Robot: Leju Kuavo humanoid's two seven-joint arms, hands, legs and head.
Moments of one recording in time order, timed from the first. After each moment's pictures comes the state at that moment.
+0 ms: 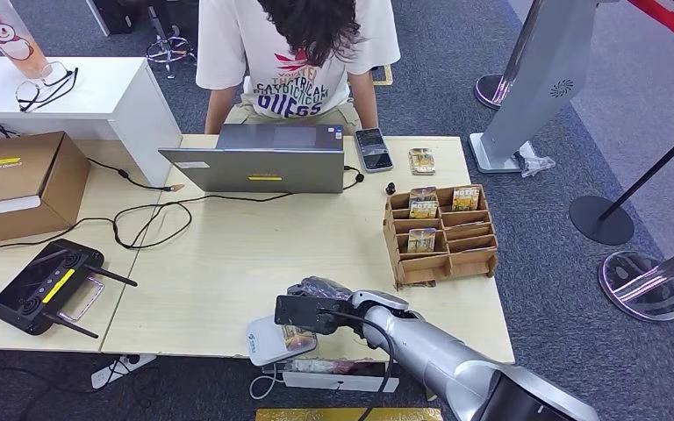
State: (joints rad) left arm -0.11 -0.13 0.42 -0.19 -0.68 0.33 -0.01; right arm -0.72 0.11 1.05 -0.43 0.06 0.16 -0.34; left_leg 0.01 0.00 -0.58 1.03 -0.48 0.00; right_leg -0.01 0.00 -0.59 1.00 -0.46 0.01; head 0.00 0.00
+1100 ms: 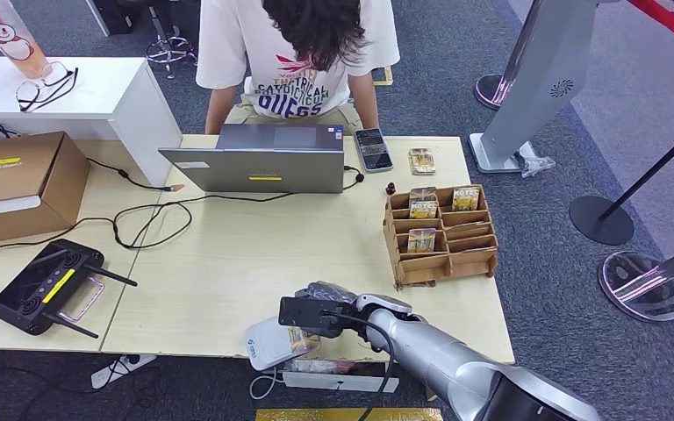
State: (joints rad) left arm -0.10 -0.13 0.42 -0.19 -0.68 0.33 -0.01; right arm -0.72 0.11 1.09 -0.40 0.02 0.16 -0.30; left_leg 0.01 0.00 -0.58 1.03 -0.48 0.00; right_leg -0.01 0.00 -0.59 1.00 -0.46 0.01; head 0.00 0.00
